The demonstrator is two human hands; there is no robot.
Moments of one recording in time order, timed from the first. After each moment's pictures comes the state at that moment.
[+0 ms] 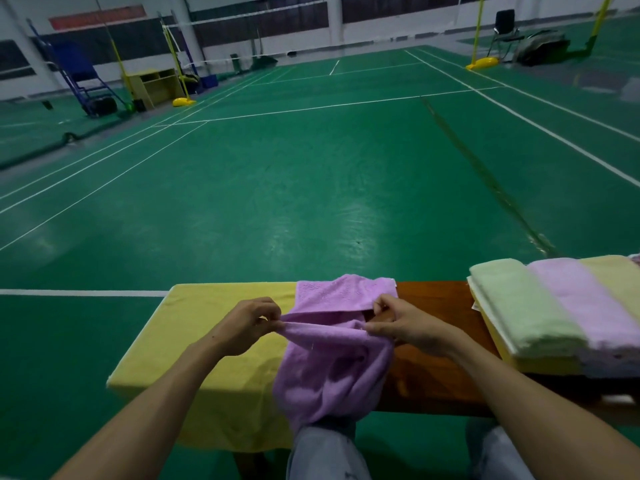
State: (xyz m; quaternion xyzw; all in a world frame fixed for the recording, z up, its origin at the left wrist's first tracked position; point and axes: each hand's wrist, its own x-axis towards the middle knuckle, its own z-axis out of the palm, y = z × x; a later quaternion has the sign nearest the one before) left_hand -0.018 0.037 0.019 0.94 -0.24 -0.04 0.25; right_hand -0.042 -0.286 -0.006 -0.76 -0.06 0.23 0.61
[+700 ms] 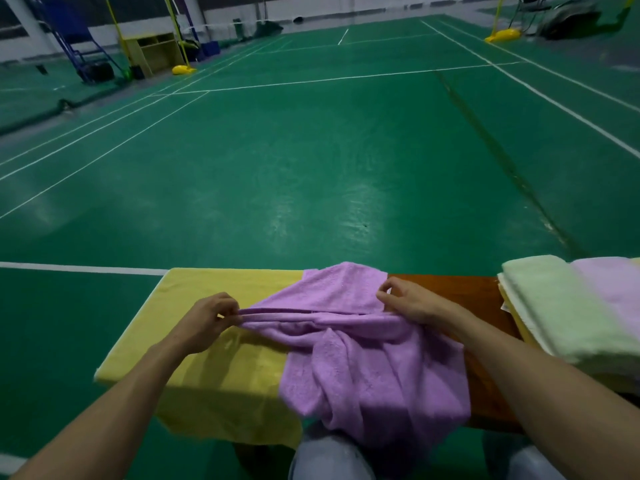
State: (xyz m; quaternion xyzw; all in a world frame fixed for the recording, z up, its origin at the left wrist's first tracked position) left_hand 0.013 0.117 -0.023 0.97 -0.13 -0.04 0.19; right_hand 0.033 -0.279 -0.040 -0.91 -0.05 0.17 0.38
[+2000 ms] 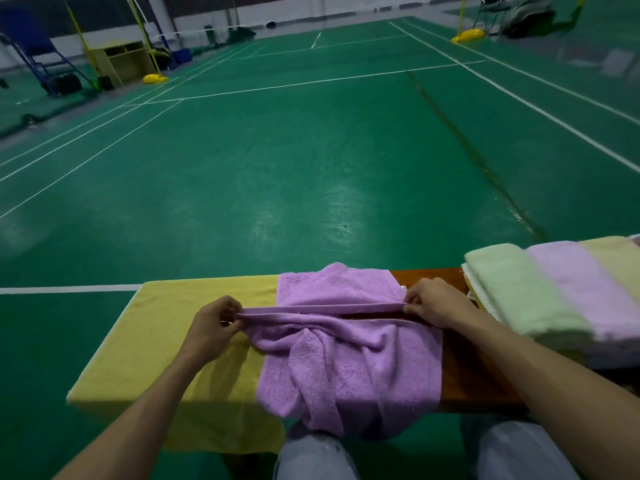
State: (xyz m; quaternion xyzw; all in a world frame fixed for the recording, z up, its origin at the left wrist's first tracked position) left_hand 0.004 0.056 -0.032 0.93 -0.04 0.01 0.35; right_hand -0.006 -0.343 -0.021 -0.98 0.00 0.11 0.15
